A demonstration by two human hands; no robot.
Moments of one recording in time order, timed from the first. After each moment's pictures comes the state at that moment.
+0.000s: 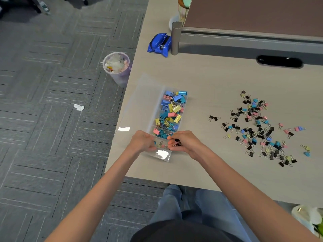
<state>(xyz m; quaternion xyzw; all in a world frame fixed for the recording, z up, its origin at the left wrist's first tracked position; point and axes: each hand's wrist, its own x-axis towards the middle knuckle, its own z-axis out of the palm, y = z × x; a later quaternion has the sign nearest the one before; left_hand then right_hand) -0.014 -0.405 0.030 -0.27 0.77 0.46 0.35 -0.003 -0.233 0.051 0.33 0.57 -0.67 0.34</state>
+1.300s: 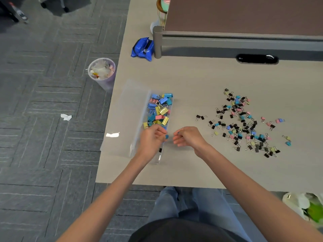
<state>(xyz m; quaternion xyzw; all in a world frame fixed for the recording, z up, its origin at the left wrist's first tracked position) -0.007 -0.339 0.040 -0.03 0.83 0.53 0.17 -0.002 -0.187 0.057 0.33 0.68 -0.60 0.25</state>
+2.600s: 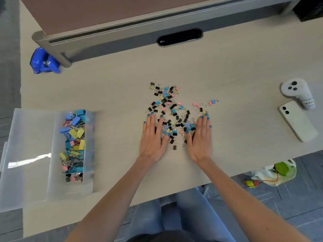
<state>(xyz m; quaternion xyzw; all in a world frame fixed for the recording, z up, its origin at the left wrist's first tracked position) 0.000 -0.091 -0.067 0.29 0.94 0.12 0.15 0.089 0.072 -0.067 0.30 0.93 -0.20 0.04</state>
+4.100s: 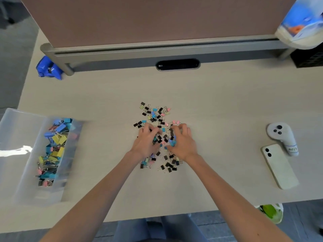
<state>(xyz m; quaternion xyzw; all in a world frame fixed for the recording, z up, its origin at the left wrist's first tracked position) -0.048 -0.016 -0.036 0.24 0.93 0.21 0.21 0.008 0.149 -0.025 0.11 0.95 -0.24 0.16</state>
